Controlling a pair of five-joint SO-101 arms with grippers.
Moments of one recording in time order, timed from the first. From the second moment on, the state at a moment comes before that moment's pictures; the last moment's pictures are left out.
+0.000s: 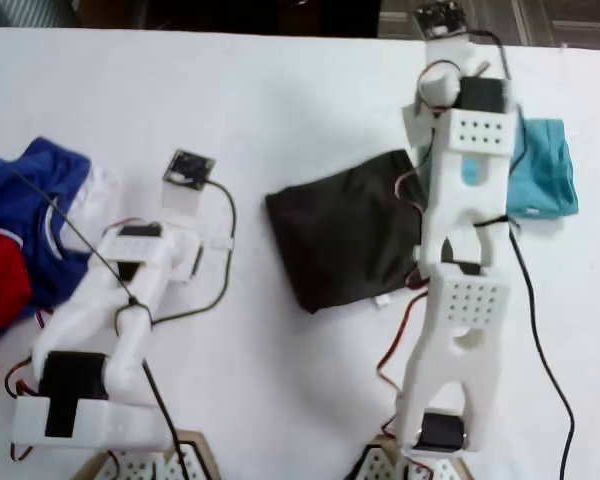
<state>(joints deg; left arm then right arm) -5.7 -4.0 46.3 37.1 -12.4 1.1 46.4 -68.3 94.8 19.5</state>
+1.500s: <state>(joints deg) -5.6 -4.0 46.3 37.1 -12.4 8.0 0.7 20.8 67.8 28.2</state>
